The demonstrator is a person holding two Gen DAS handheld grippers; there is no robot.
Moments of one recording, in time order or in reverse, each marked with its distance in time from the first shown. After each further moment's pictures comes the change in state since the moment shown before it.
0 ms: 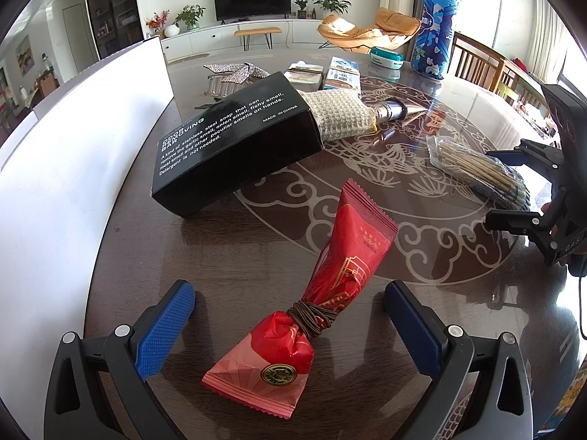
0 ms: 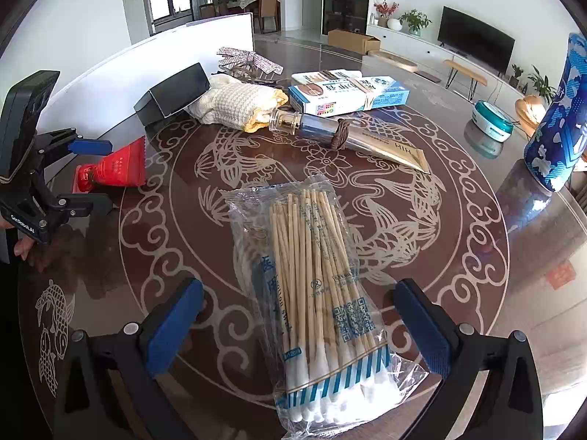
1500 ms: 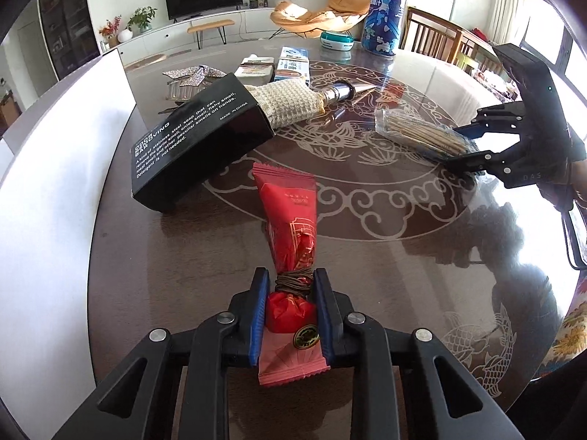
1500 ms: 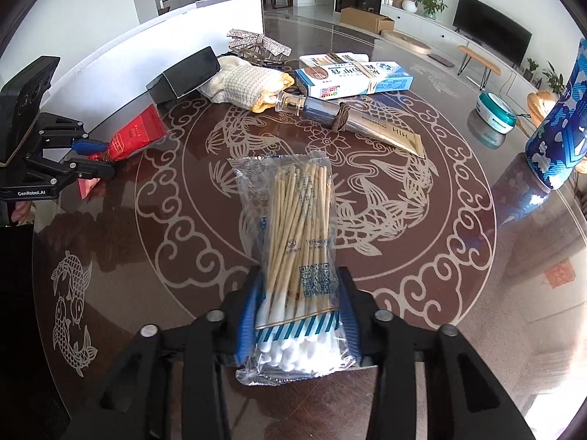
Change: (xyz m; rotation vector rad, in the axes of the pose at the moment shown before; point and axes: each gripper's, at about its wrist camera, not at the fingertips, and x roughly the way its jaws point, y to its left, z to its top) left arm -0.023 -0.003 -0.007 0.106 0.056 -0.137; right arm -0.019 -0.007 0.001 -0.028 0.126 0.038
